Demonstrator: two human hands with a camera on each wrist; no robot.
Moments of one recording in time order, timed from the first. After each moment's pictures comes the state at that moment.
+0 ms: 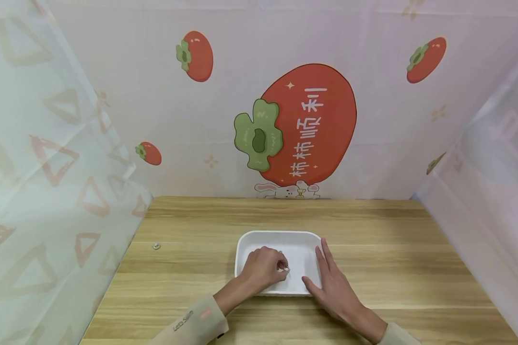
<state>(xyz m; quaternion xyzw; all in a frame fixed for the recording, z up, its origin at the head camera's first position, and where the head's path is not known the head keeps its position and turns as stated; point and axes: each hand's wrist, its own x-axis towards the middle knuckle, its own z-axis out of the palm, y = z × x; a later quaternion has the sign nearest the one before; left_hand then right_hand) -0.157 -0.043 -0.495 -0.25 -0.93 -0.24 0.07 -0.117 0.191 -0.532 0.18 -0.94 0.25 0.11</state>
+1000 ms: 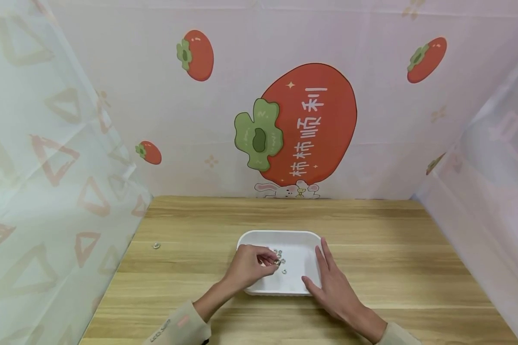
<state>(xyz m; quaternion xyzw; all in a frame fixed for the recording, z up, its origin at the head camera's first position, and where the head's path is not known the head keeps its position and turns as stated) -0.149 -0.076 -0.487 -0.20 -0.84 -0.50 0.01 -0.117 0.191 -0.533 0.18 -0.95 0.24 0.10</state>
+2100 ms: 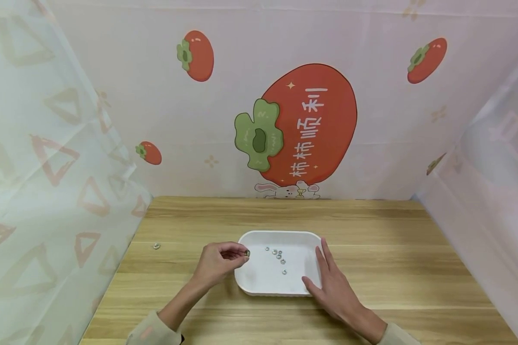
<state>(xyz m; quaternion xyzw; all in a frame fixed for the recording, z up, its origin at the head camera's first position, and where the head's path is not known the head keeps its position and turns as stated) -0.139 -0.144 -0.475 -0.08 -0.79 -0.61 -0.02 -0.116 0.191 -0.532 0.18 -0.94 0.25 0.11</state>
